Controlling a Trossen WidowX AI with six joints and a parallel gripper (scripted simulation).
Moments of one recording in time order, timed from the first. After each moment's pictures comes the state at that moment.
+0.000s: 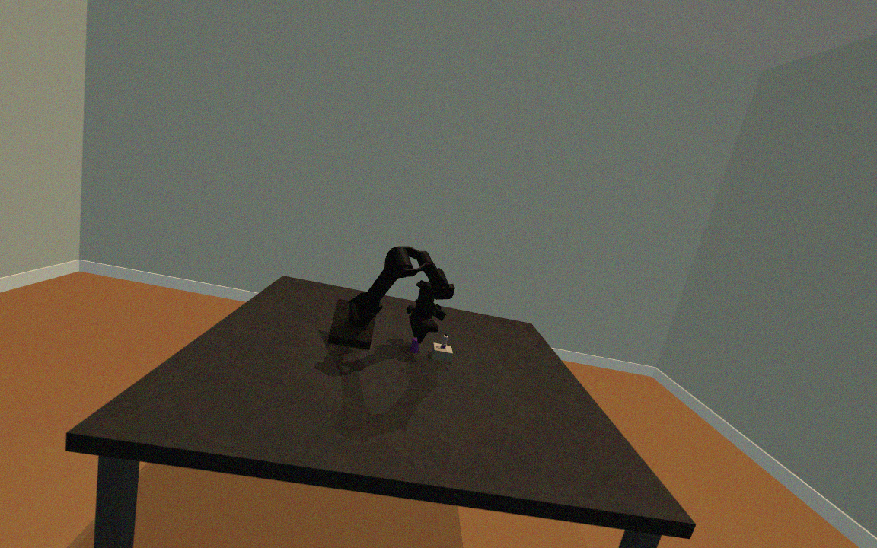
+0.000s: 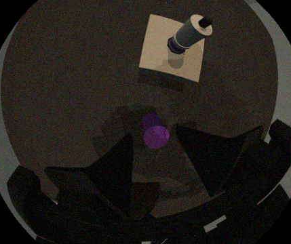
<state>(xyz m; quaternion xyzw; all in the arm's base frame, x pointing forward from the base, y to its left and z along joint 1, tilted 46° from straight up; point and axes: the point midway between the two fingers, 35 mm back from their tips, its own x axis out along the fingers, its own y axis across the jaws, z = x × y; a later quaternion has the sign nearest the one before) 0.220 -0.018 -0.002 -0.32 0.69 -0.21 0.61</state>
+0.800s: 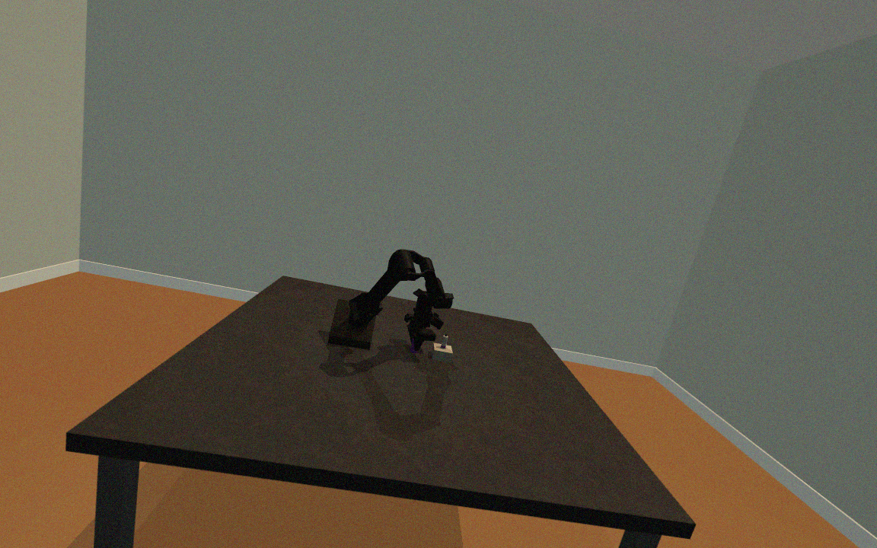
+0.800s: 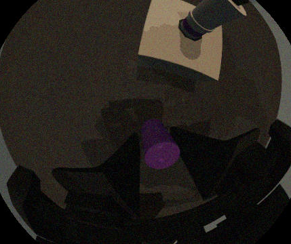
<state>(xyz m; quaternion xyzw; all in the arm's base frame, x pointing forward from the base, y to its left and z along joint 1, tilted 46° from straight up) 0.216 -0.042 -0.023 -0.33 0.69 -0.21 0.61</state>
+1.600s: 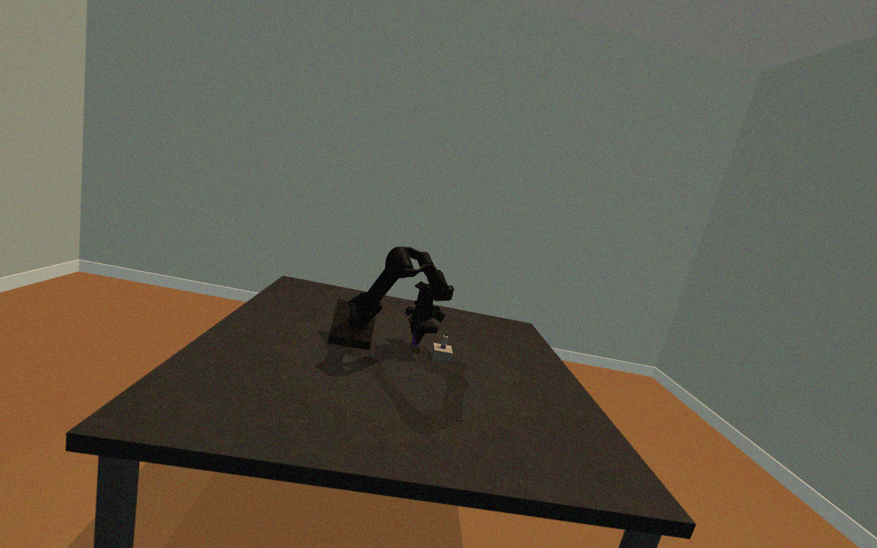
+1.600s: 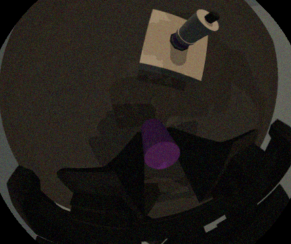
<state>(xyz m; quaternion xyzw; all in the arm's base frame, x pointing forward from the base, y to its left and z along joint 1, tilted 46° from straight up) 0.217 -0.023 -0.005 -0.33 0.70 -0.21 0.60</state>
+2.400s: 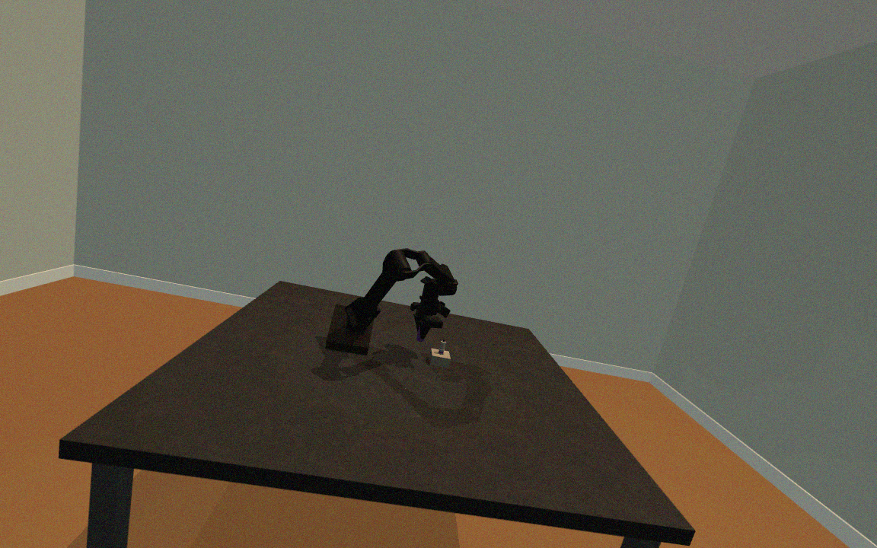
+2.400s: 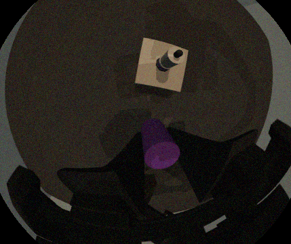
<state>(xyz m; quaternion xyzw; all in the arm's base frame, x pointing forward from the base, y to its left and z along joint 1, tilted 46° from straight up) 0.237 0.005 0.025 -0.33 0.69 -0.21 0.61</state>
